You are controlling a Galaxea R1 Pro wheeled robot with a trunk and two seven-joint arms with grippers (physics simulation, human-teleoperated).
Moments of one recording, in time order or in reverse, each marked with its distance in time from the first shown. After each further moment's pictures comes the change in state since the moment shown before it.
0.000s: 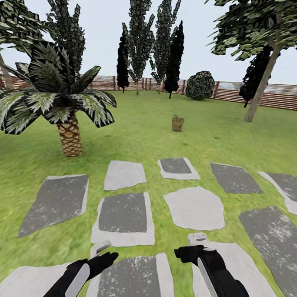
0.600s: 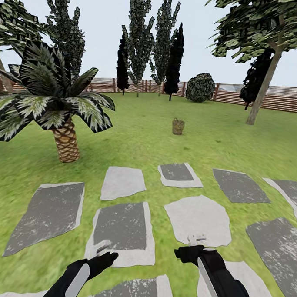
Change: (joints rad) left arm 0.000 0.000 0.000 0.000 0.000 0.000 0.000; right arm 0.000 0.000 0.000 0.000 0.000 0.000 0.000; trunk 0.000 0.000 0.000
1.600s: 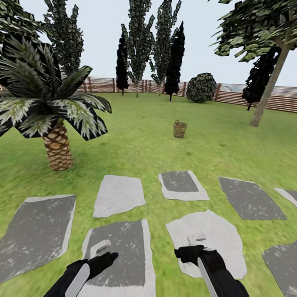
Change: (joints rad) left arm 0.000 0.000 0.000 0.000 0.000 0.000 -0.001; right arm 0.000 0.000 0.000 0.000 0.000 0.000 0.000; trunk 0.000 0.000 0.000
